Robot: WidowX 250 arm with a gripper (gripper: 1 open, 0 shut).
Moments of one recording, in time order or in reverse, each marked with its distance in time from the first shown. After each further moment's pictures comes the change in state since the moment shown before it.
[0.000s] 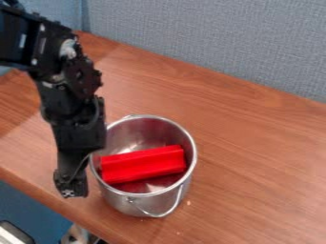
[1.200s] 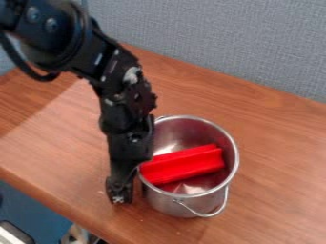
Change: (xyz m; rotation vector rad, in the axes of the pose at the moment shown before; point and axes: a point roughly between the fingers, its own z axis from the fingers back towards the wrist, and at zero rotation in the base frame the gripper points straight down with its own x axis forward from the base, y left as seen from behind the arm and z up) arm 0.047 0.010 -0.030 -0.016 -0.006 -0.032
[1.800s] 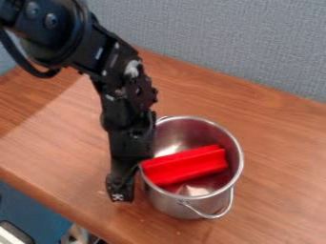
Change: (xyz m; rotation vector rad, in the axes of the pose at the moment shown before) arm -0.001 -0.002 0.007 -0.015 -0.026 -0.063
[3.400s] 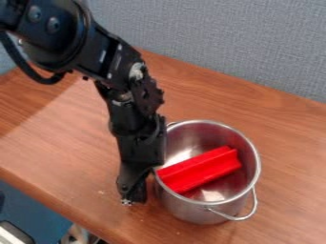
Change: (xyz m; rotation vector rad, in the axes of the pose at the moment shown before) arm 0.018 -0.007 -0.005 -0.014 -0.077 -0.094
